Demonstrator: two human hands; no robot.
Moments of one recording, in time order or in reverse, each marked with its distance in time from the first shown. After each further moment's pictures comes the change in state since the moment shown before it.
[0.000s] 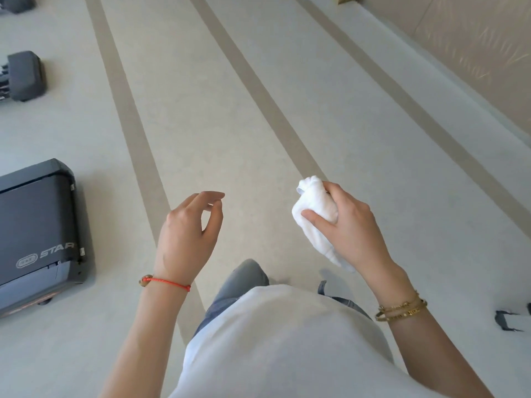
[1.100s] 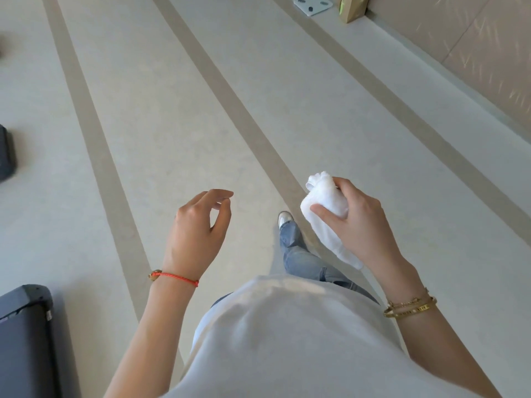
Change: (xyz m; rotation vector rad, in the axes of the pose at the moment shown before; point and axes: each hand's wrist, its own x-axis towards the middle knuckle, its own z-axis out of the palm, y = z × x) left_hand 0.681 -0.089 0.123 -0.003 -0.115 0.030; right_hand 0.681 -0.010 0.015 0.012 0.066 0.059
